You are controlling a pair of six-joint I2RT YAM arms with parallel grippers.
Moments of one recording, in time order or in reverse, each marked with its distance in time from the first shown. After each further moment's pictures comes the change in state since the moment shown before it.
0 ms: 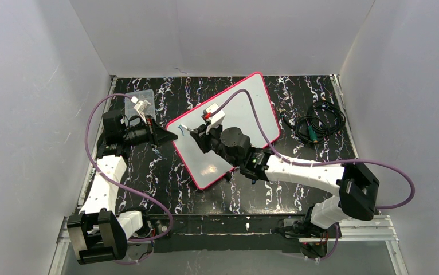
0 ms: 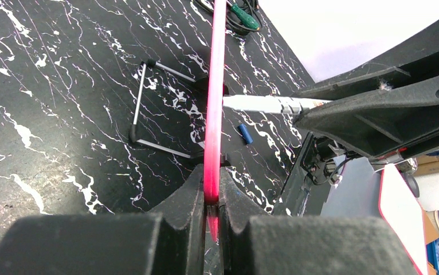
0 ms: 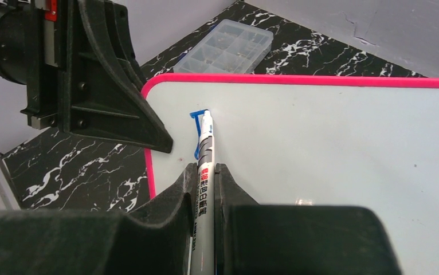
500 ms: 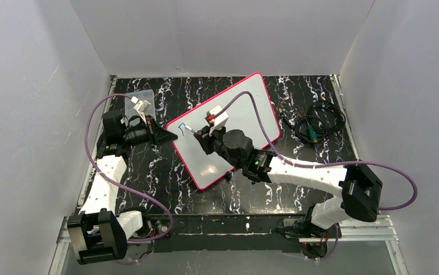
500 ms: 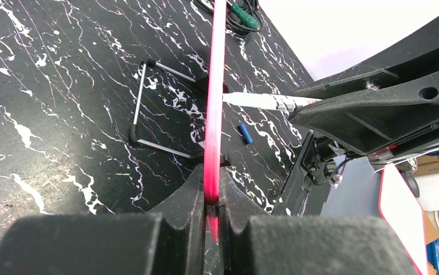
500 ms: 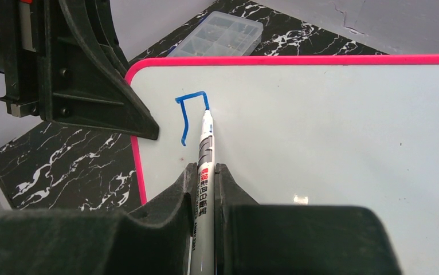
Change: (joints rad) left arm 0.000 -0.001 0.000 -0.001 0.000 0.000; right arm 0.001 -0.026 -0.040 -0.001 0.043 0.005
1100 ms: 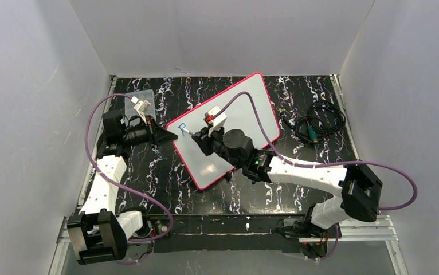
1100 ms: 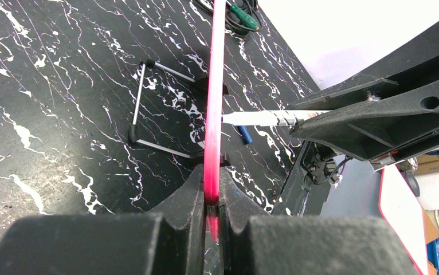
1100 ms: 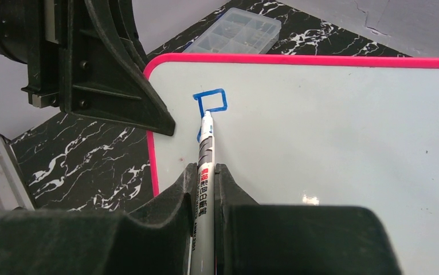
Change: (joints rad) left arm 0.000 -0.001 0.000 0.000 0.001 0.001; right arm 0.000 -0.002 -0.003 -0.001 -0.074 0.005
